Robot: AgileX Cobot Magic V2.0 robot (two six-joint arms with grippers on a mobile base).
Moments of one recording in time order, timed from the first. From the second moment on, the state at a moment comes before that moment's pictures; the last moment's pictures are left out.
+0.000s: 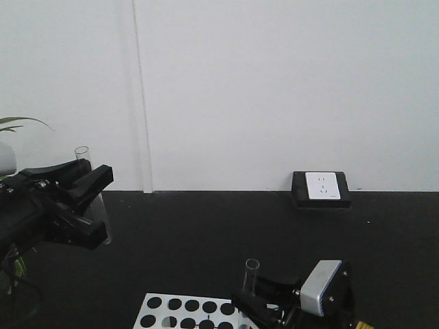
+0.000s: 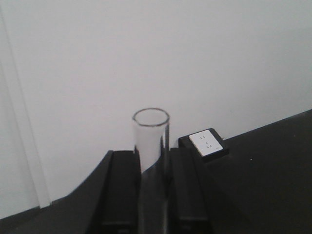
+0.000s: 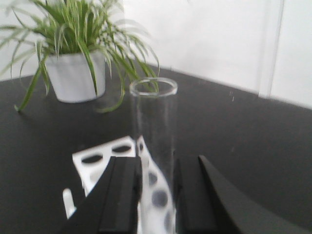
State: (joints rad) left arm -0.27 1.20 -0.80 0.47 -0.41 -0.47; right arm 0.31 1.72 -0.60 -0.75 -1.11 0.42
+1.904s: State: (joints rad) left arm -0.35 1.00 -0.60 0.96 -0.37 -0.89; right arm 0.31 0.93 -0.55 -0.79 -0.37 0.66
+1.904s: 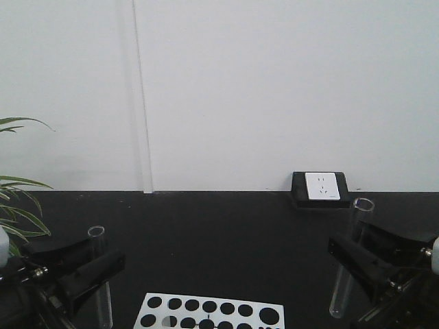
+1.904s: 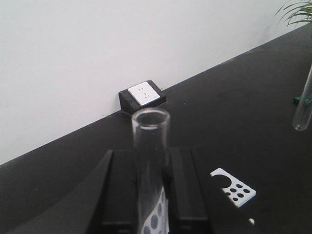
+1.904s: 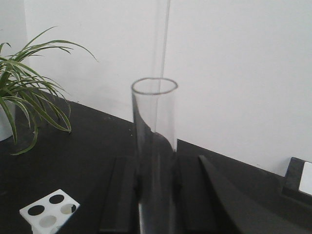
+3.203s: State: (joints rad) left arm -0.35 1.00 -0.60 0.96 -0.36 -0.89; right arm 0.31 0.93 -0.55 -0.79 -0.37 0.66
